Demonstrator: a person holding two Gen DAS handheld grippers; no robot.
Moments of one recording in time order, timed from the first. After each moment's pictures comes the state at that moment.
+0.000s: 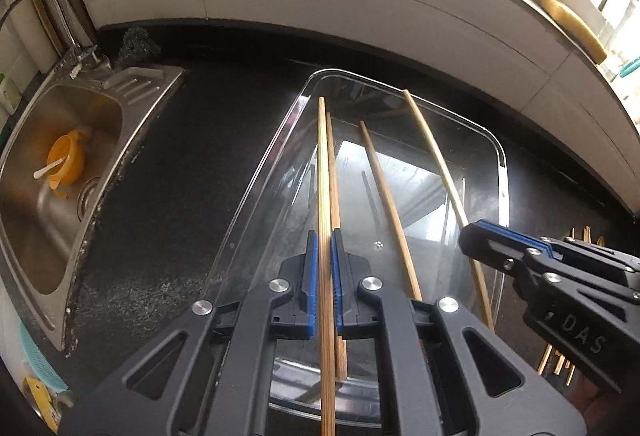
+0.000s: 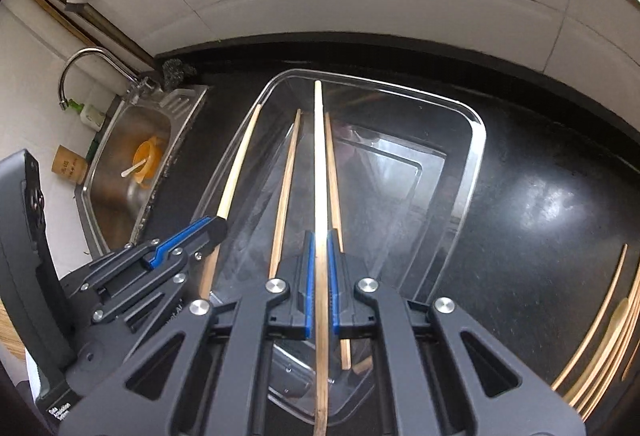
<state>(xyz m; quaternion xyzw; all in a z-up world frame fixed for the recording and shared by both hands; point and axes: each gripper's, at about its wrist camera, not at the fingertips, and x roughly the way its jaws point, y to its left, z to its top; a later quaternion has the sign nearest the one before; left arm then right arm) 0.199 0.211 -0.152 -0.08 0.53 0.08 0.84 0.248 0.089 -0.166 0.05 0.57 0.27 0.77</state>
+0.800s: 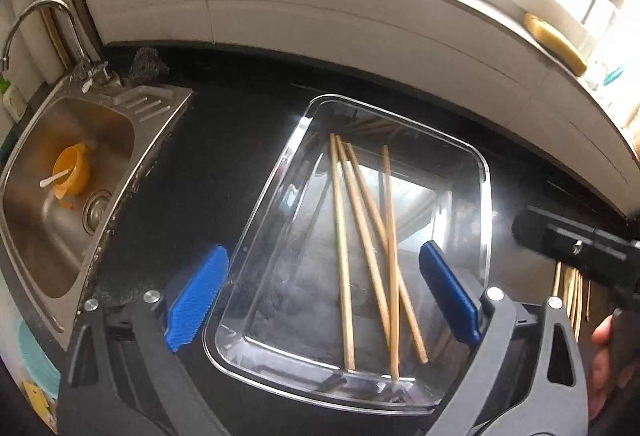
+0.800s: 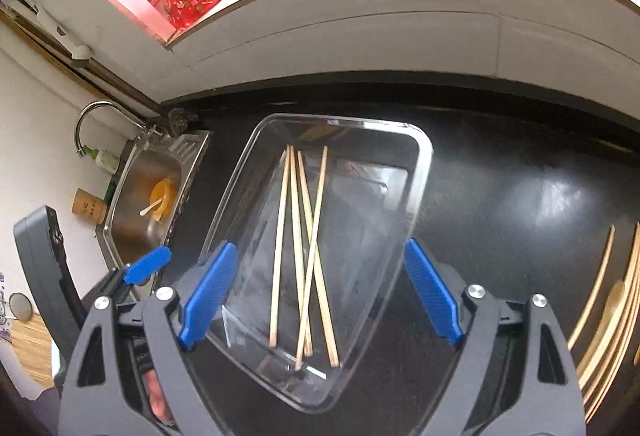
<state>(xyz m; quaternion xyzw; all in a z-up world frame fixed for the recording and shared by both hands) 0.178 0.210 -0.121 -0.08 0.50 0.07 0.86 0.234 0.025 -0.134 0.13 0.54 0.26 0.79</state>
